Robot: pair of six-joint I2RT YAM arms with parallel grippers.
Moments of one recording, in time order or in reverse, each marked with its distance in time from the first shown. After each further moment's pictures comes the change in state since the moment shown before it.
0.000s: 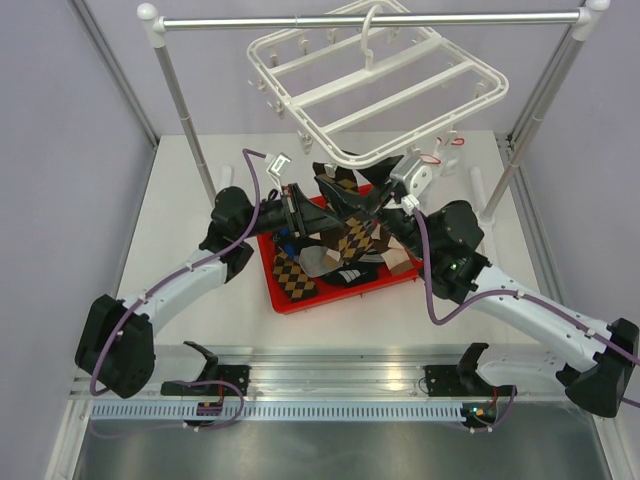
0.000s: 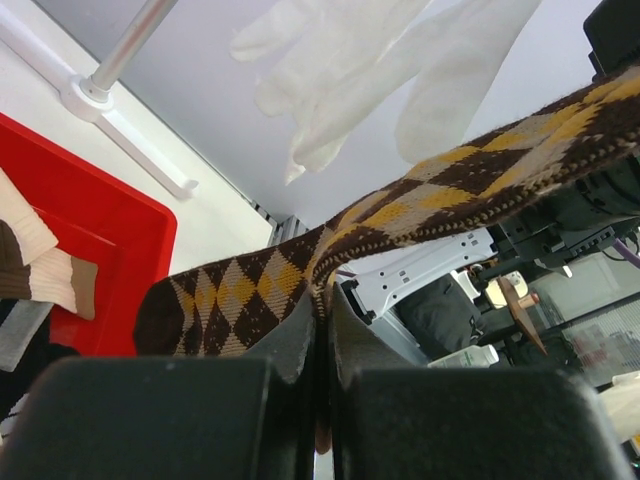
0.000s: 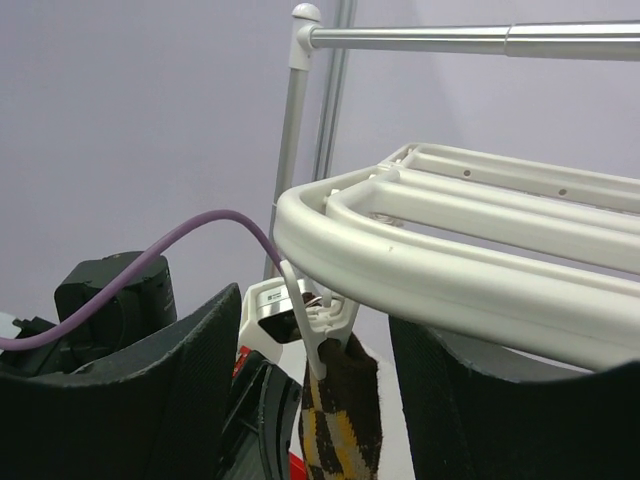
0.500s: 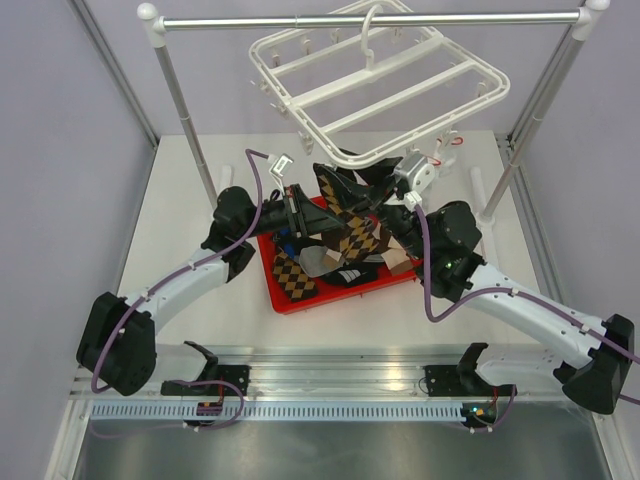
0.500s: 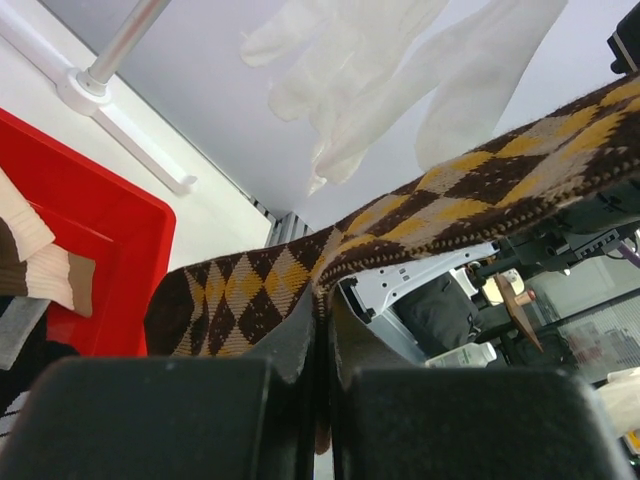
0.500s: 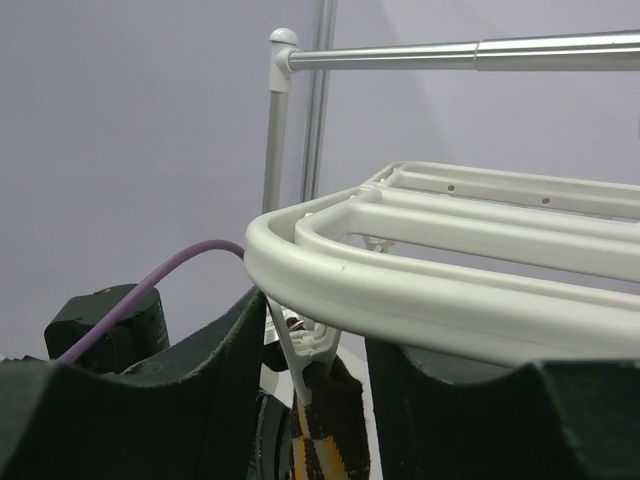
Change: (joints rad) left arm -0.005 0.015 0.002 0.003 0.002 -0.001; right arm 0.005 0.022 0.000 0.082 0.053 0.019
